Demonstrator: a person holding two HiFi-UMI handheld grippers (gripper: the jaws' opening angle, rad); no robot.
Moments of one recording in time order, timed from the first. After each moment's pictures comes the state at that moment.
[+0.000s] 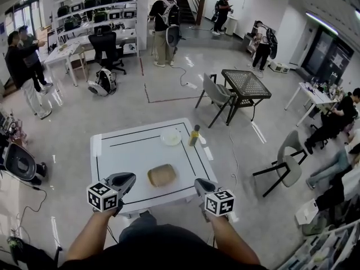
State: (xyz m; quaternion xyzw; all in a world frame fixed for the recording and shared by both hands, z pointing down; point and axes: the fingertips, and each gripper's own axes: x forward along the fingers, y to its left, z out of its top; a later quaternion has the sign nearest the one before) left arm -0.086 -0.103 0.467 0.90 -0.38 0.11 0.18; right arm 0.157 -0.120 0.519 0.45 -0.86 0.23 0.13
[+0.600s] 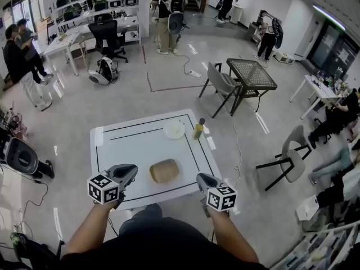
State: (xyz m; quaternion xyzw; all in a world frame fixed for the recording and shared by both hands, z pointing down) left arm -0.089 -0.155 0.483 0.90 -0.38 0.11 0.20; right arm 0.155 -0.162 0.551 0.45 -0.84 0.27 0.12
